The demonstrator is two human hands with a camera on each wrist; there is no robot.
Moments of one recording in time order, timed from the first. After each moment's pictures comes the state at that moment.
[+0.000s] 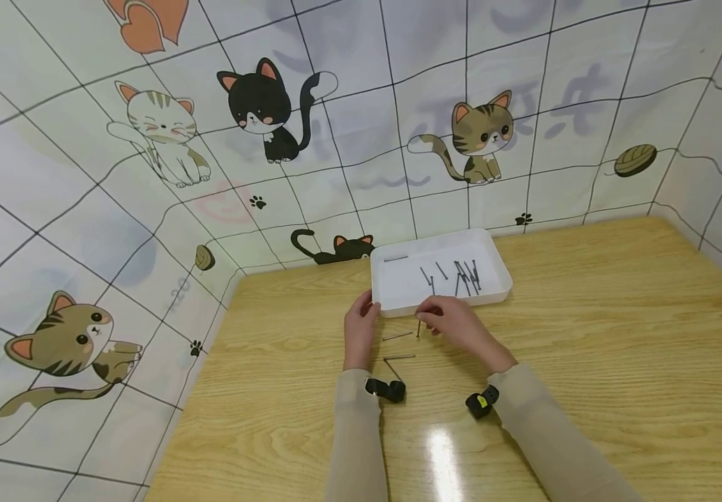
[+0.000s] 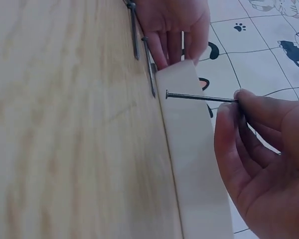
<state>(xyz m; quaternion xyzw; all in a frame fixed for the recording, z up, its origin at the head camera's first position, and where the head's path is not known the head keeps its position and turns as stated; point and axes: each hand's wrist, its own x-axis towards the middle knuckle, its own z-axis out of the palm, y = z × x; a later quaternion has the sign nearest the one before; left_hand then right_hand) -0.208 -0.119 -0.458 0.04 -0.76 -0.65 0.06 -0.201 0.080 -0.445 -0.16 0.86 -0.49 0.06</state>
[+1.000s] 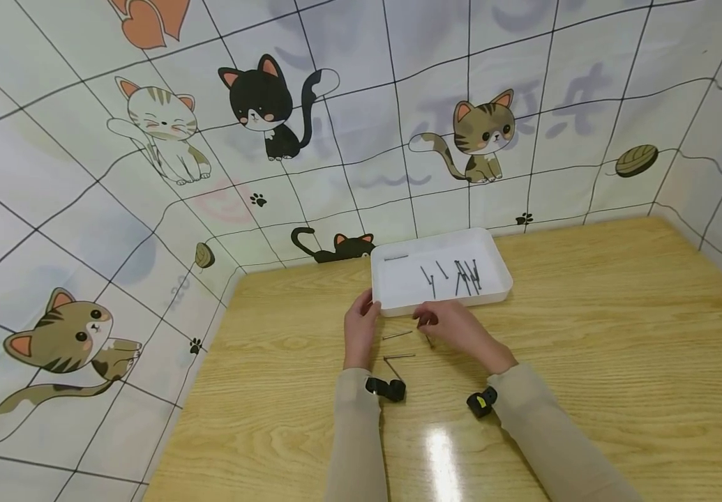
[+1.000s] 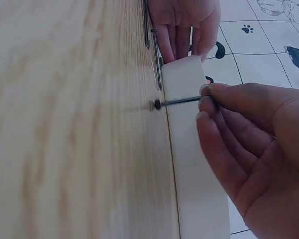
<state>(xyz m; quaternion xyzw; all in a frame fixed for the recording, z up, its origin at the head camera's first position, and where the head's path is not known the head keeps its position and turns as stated) -0.229 -0.127 -0.489 0.05 -0.74 -0.66 0.06 -0.201 0.077 -0.448 -0.24 0.90 -0.37 0.01</state>
